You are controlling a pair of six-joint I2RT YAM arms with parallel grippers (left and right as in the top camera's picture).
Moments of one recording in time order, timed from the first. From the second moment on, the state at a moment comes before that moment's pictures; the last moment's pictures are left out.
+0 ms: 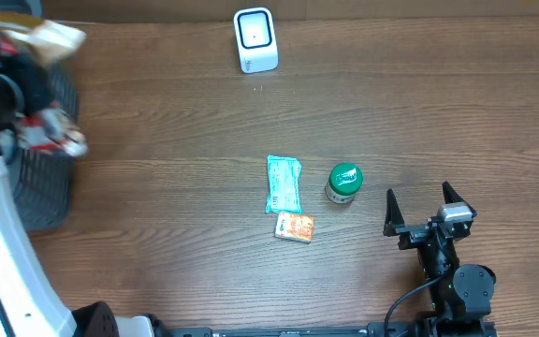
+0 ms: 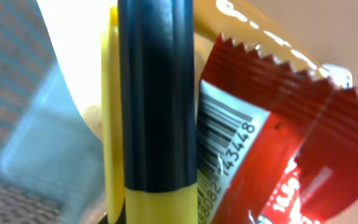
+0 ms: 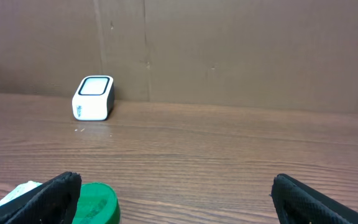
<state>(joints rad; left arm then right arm) 0.30 1.56 2.12 -1.37 0.03 -0.16 0.04 0.01 0.02 -0.03 -0.09 -0.01</state>
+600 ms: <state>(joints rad) -0.31 1.57 1.16 -0.88 0.00 -0.52 0.04 0.01 0.02 -0.03 -0.09 -0.01</state>
